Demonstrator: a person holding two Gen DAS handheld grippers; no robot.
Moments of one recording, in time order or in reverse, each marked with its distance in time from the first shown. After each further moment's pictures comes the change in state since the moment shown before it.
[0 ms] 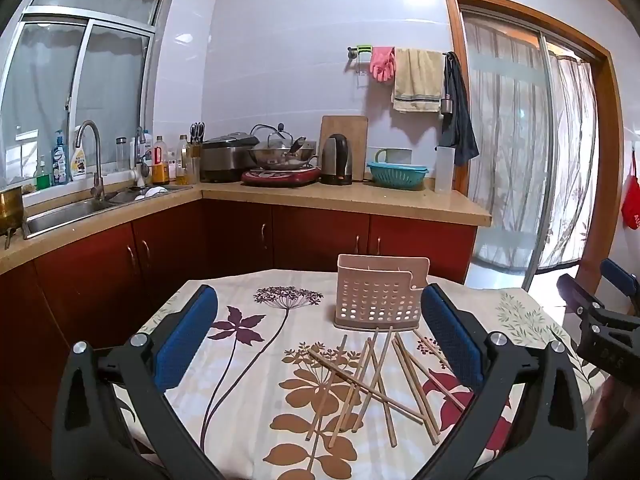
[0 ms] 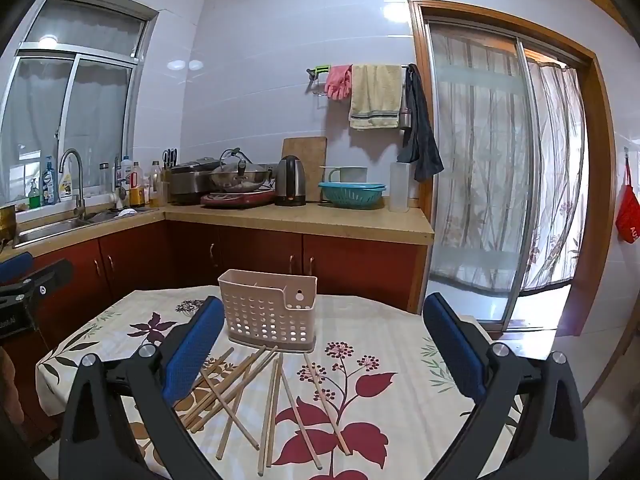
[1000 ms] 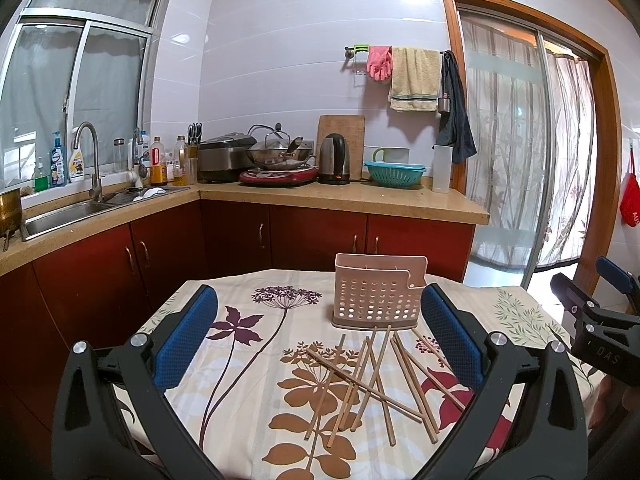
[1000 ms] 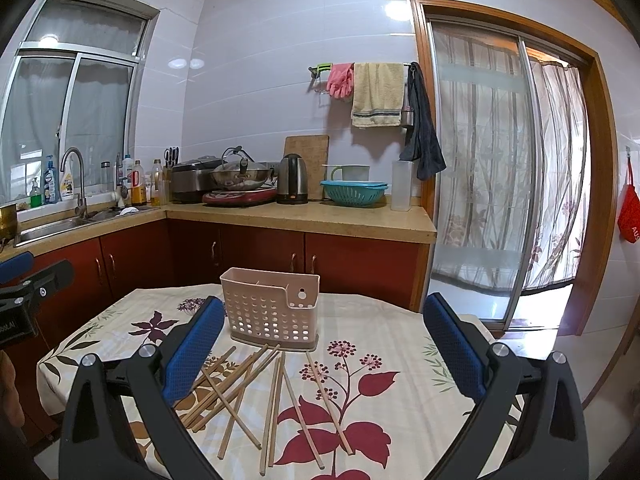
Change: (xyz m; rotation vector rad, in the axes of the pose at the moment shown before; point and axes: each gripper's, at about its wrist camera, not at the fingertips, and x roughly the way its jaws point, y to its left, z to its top) left arm 0.000 -0.001 -0.001 0.009 0.009 -0.001; right arm -0.001 -0.003 -0.001 0.004 0.006 0.004
